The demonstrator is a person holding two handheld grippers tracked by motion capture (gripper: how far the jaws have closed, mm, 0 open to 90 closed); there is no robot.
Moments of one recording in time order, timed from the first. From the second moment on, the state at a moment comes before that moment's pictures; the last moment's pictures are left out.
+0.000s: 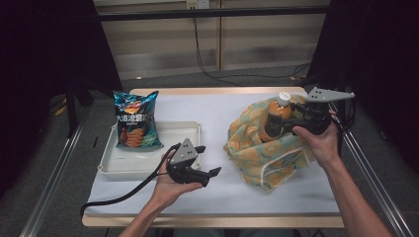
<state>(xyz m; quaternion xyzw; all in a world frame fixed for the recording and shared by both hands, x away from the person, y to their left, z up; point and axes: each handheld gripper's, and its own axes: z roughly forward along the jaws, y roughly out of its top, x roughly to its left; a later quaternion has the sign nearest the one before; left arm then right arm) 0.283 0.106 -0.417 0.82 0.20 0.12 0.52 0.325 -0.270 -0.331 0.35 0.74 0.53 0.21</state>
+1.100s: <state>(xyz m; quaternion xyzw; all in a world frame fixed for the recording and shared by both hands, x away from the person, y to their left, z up) 0.240 0.238 -0.447 0.78 0.32 0.17 0.51 0.333 -0.174 -0.313 0.29 0.75 0.57 0.17</state>
